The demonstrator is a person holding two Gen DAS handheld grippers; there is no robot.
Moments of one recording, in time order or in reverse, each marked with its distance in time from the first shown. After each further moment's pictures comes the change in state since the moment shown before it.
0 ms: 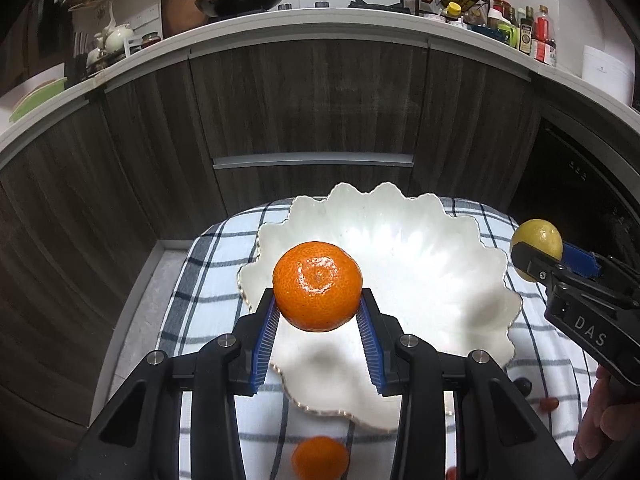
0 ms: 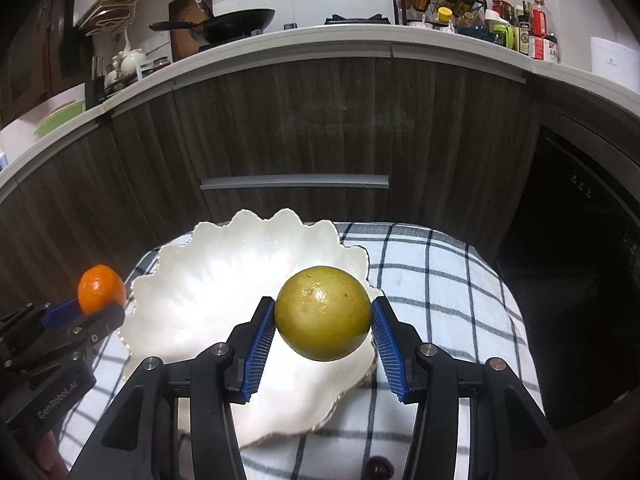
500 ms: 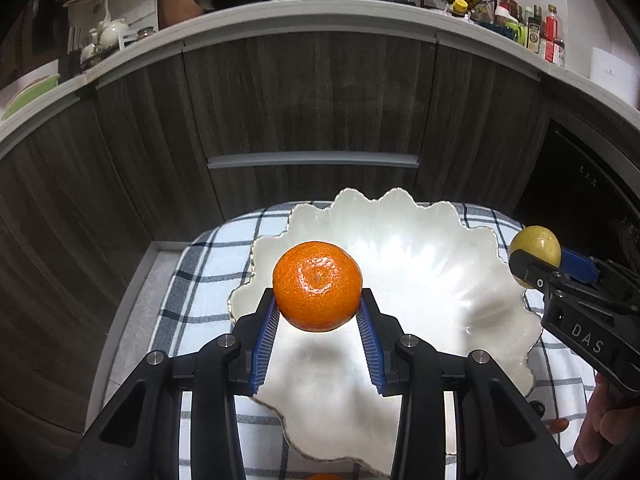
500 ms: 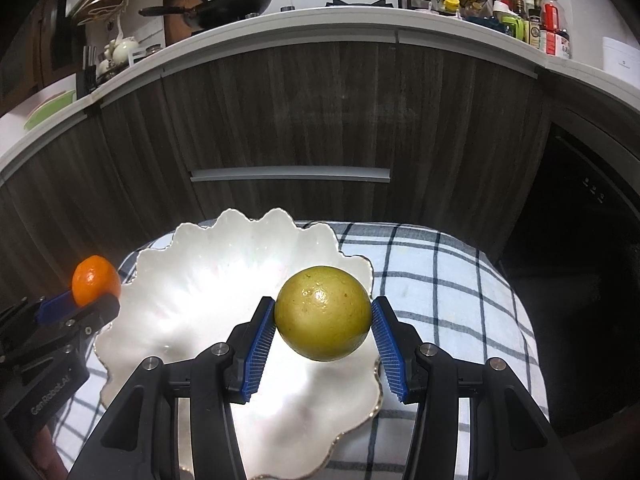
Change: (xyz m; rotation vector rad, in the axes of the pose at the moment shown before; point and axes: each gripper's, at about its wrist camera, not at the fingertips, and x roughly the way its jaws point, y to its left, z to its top) left arm 0.035 0.005 0.014 -0.001 0.018 -0.010; right arm 0.037 0.003 0.014 -0.010 0.043 -0.016
